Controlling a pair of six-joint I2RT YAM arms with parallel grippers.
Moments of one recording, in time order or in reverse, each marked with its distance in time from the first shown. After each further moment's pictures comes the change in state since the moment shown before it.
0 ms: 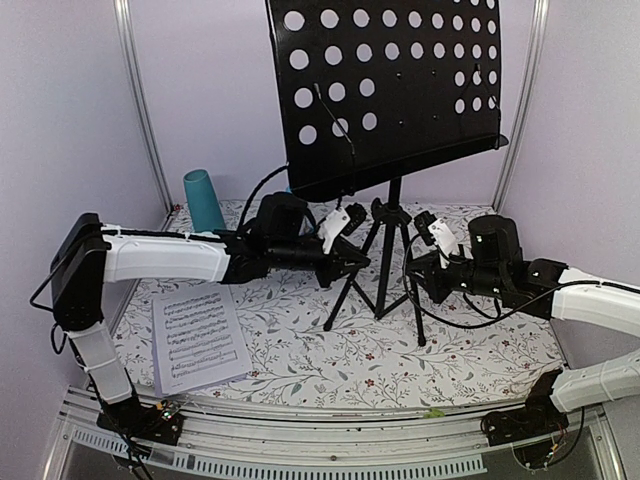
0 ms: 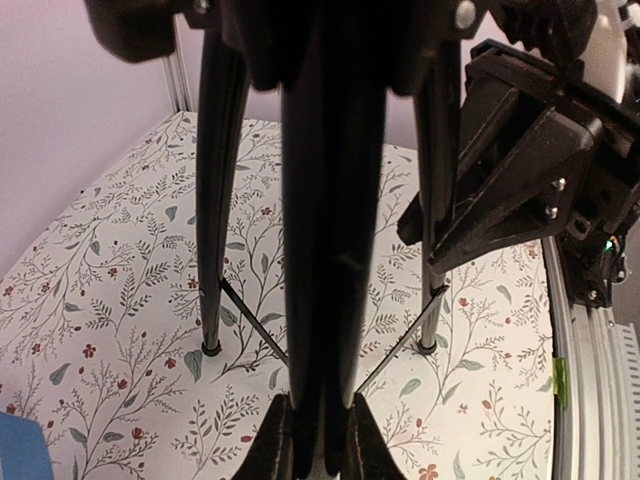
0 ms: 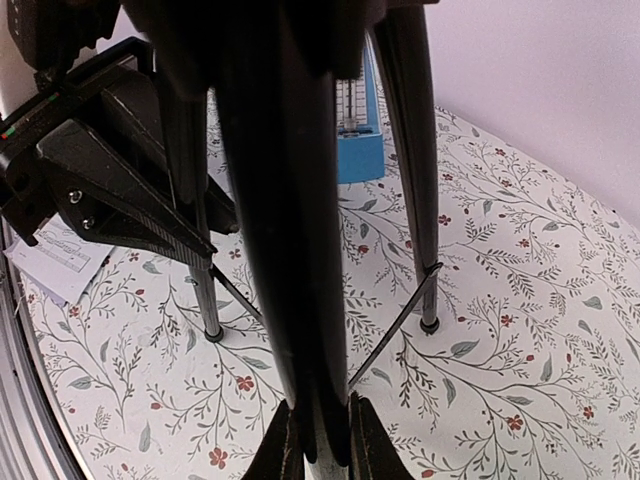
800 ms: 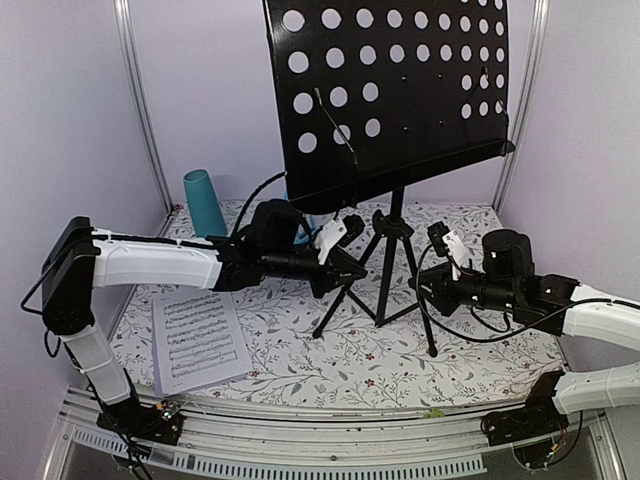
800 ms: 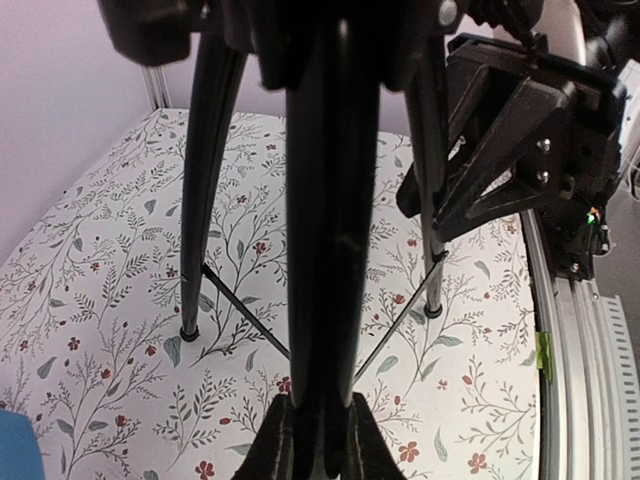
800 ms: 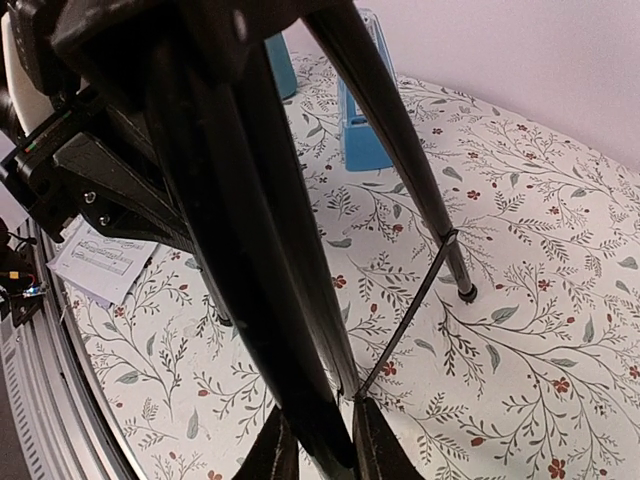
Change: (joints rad) left arm -0.017 -0.064 -0.081 -0.014 0.019 0.037; right arm 0.011 -0.124 -0.109 0.011 -0.052 0.115
